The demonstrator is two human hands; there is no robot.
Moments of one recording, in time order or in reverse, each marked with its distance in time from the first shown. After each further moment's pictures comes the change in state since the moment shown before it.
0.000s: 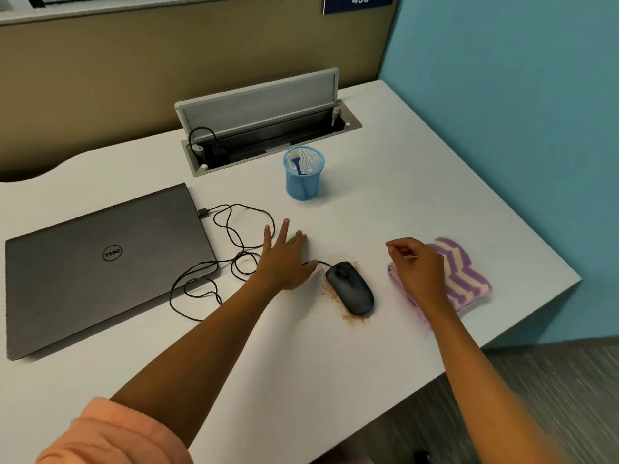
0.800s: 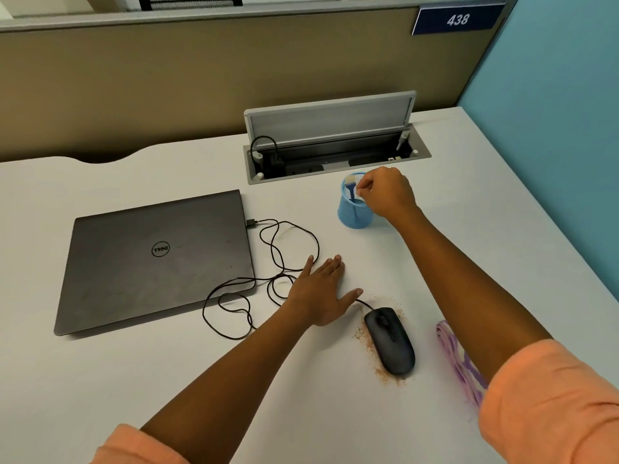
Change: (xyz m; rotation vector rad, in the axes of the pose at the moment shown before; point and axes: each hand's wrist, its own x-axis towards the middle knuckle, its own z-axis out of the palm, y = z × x) left_hand 0.010 -0.015 0.011 -0.065 -0.065 -0.050; right_hand 0.183 -0.159 0.131 -0.519 -0.308 -0.315
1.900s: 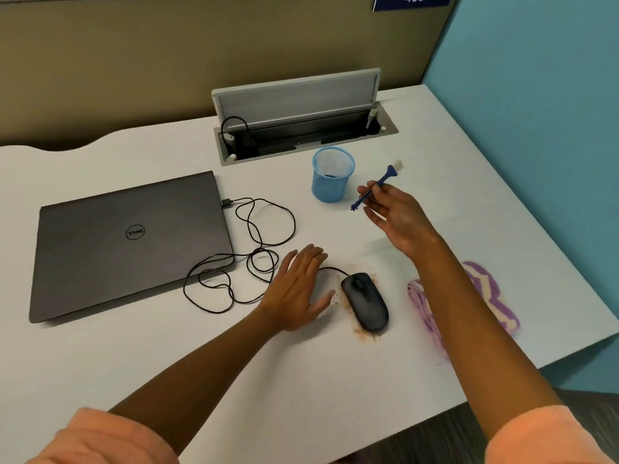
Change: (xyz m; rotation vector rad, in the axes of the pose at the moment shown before) left_hand -0.052 0.004 0.037 -0.031 0.423 0.254; right_hand -0.128 0.041 -0.030 1.443 -0.164 0.379
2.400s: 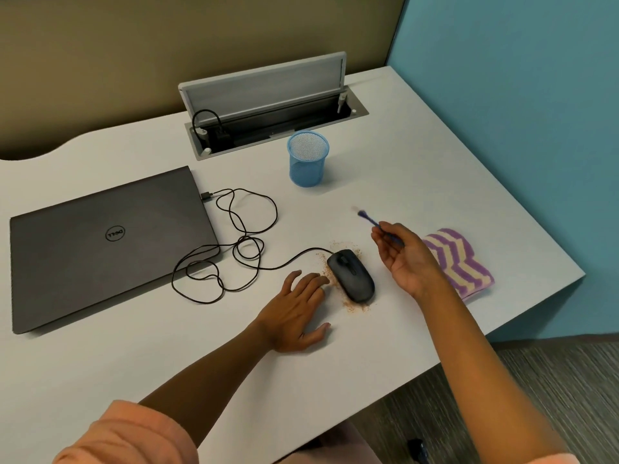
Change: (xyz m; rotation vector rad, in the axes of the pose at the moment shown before) left_hand -0.049 0.015 0.031 0.065 -0.083 0.366; right_hand -0.094 0.058 -0.047 0.435 0.252 0.162
